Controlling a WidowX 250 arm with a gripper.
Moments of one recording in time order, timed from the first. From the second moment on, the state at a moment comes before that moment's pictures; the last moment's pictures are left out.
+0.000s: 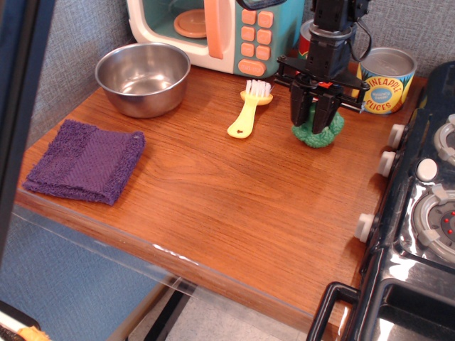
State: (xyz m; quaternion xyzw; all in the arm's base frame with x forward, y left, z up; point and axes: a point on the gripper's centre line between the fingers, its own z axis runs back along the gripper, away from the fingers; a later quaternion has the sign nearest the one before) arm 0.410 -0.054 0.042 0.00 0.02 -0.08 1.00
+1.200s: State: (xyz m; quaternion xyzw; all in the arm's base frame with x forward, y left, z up) arm 0.340 -0.025 0.160 -0.01 -0.07 -0.07 0.99
